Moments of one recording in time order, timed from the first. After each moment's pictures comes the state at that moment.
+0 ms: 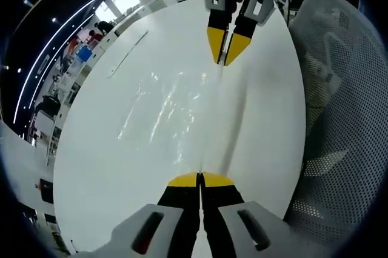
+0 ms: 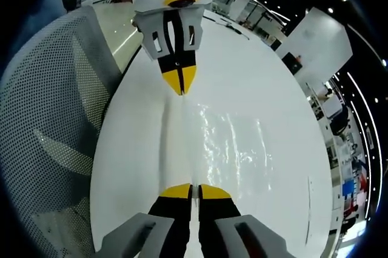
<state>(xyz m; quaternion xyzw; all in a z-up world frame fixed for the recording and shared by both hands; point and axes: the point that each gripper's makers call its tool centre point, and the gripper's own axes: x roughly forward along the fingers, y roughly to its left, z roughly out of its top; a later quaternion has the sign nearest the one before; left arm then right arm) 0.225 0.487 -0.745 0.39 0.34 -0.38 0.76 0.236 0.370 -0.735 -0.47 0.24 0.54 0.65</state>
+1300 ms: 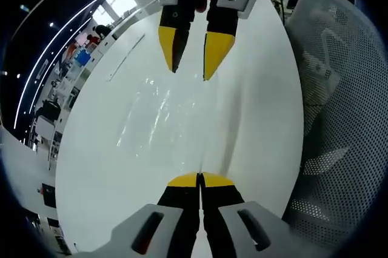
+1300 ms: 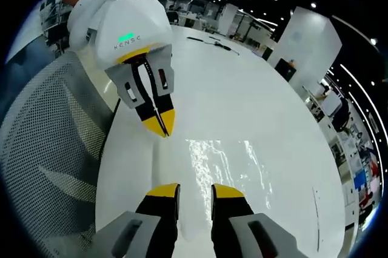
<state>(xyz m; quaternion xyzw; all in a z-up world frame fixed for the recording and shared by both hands) 0.225 0.485 -0.746 0.39 0.33 -0.39 0.76 0.243 0.414 -0.708 -0.39 0.23 0.57 0.68</state>
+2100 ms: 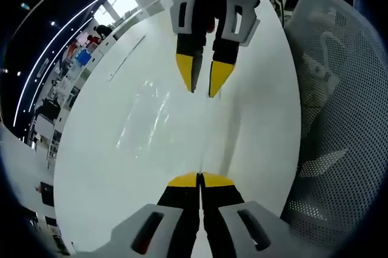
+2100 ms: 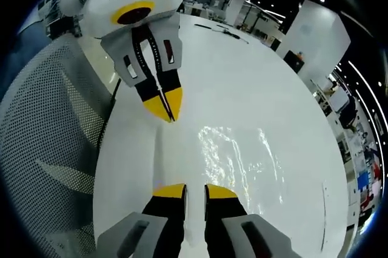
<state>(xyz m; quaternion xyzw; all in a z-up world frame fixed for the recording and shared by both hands) 0.223 0.486 -0.746 0.39 0.33 -0.39 0.77 0.241 0.413 -0.738 -0.41 0.26 0.57 0.66</state>
